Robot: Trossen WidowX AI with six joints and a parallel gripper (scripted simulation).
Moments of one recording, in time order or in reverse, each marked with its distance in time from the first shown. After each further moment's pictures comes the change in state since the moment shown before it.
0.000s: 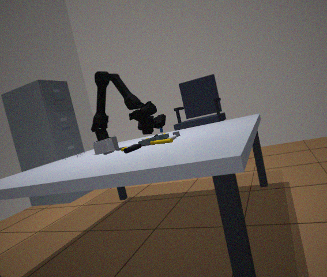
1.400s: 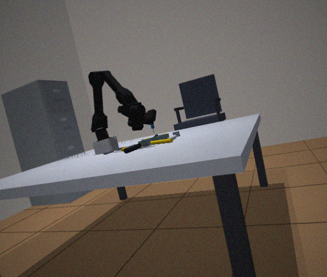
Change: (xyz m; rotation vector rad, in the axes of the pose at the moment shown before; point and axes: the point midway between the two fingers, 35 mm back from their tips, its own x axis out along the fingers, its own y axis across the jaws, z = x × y) arm -0.079 0.001 0.007 -0.004 -0.002 0.006
